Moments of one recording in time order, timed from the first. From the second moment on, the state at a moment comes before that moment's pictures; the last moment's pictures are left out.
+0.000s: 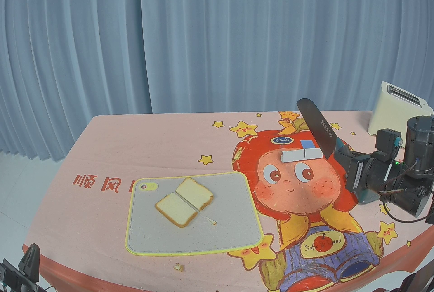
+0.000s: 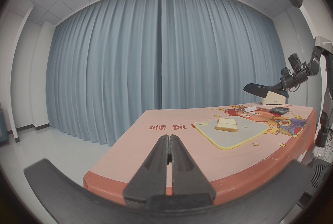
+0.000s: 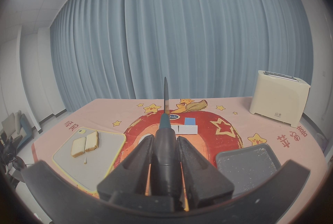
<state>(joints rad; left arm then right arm) 0.00 0.02 -0.02 0.00 -0.02 0.02 0.58 1.42 -0.53 -0.51 -0.32 0.23</state>
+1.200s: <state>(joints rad) 0.00 0.02 -0.02 0.00 -0.02 0.02 0.52 1.49 -0.52 -0.52 -0.28 0.24</state>
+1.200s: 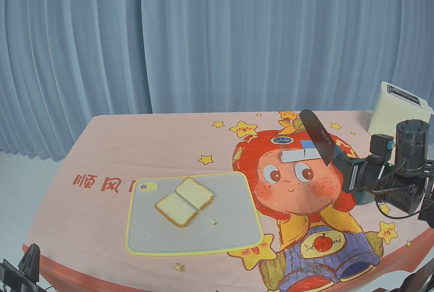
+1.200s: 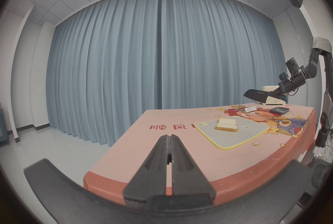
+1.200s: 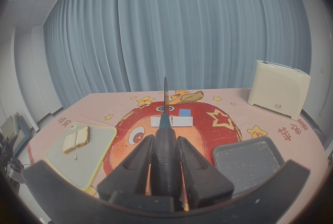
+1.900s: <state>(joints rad) 0.00 0.02 -0.02 0.00 -0.02 0.02 0.60 1.49 -0.51 -0.52 -0.29 0.30</state>
